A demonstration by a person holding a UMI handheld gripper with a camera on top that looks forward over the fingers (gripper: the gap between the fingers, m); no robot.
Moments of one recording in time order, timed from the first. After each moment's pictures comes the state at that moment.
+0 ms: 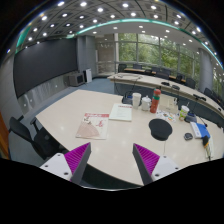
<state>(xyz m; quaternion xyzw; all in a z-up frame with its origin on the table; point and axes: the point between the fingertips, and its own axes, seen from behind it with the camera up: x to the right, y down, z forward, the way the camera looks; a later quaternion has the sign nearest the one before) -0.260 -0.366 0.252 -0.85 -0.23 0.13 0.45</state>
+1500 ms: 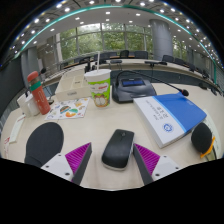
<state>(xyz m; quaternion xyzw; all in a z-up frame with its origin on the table) 0.165 0.115 -0.008 -0.90 0.01 0.04 0.43</state>
